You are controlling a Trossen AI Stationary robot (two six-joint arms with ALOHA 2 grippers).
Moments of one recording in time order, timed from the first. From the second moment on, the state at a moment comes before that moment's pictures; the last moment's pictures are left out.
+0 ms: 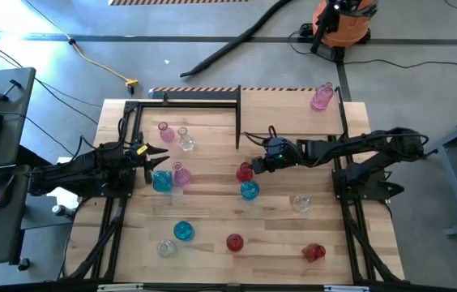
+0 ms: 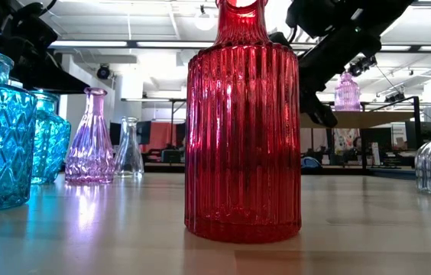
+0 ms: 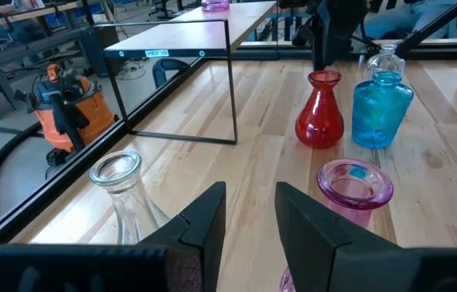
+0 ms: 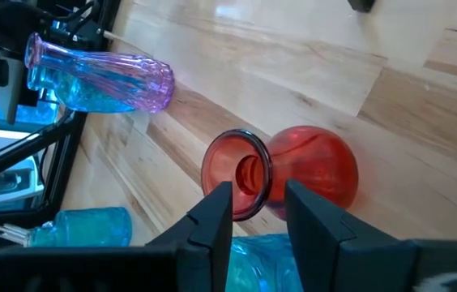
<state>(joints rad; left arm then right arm) 0.17 0.00 0.16 -0.40 -0.16 0.07 -0.10 1.42 0.74 -0.01 -0.02 1.08</state>
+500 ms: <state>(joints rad) 0.17 0.00 0.16 -0.40 -0.16 0.07 -0.08 1.45 0.75 0.02 0.03 1.12</state>
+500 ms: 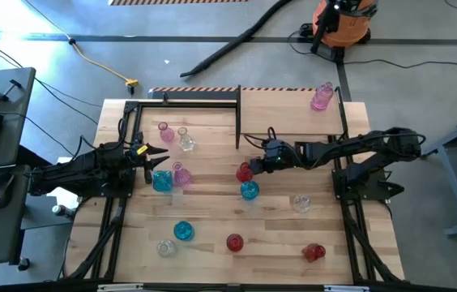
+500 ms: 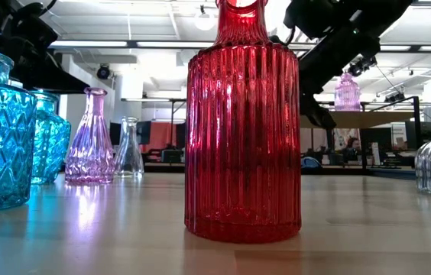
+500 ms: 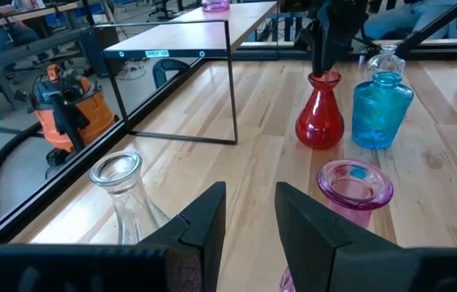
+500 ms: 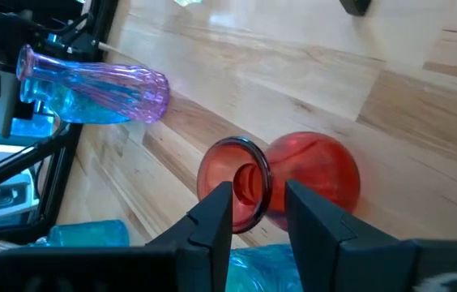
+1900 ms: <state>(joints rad) 0.17 0.00 0.16 -0.40 -0.16 0.07 -0.08 1.48 0.75 0.07 -0.01 1.23</state>
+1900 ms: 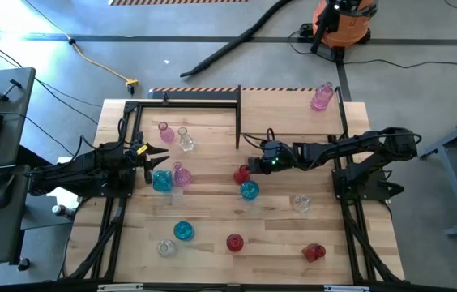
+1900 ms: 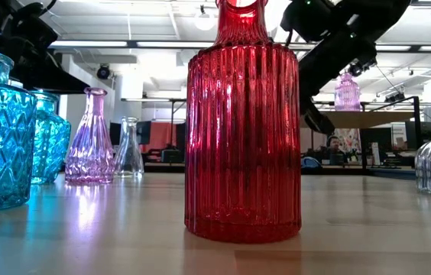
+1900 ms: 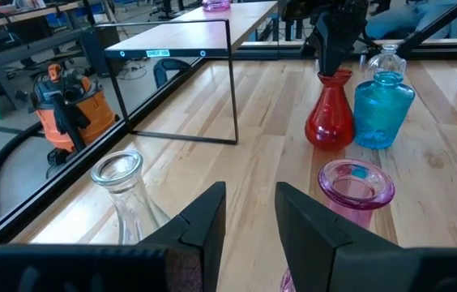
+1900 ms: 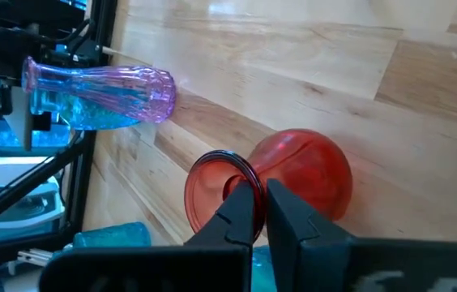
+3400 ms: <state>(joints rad) 0.17 0.00 0.16 -0.40 -0.16 0.07 -0.18 1.16 0.95 -0.37 -0.02 1.19</state>
